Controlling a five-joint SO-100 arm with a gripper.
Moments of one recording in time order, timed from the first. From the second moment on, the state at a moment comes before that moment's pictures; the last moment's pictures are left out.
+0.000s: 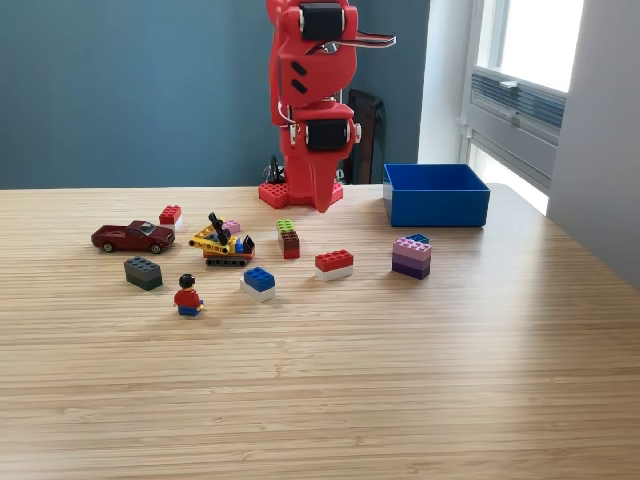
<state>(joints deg) -3.6 98.7 101.8 75.8 2.0</state>
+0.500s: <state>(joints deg) 8.1 98.7 109.7 64.2 -2.0</state>
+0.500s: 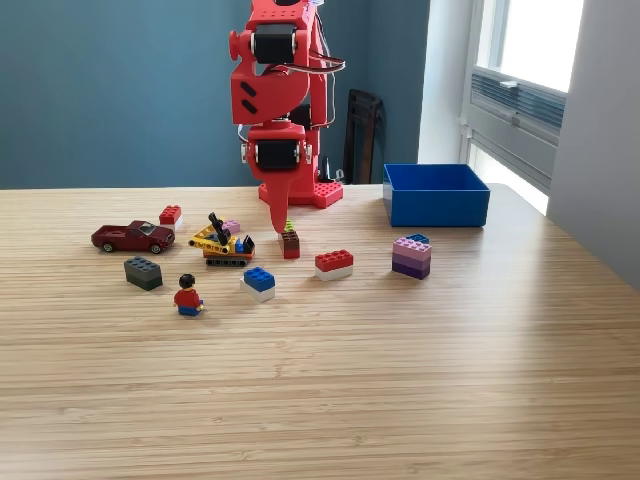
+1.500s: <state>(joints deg) 6.0 98.9 102.1 63.7 27.8</state>
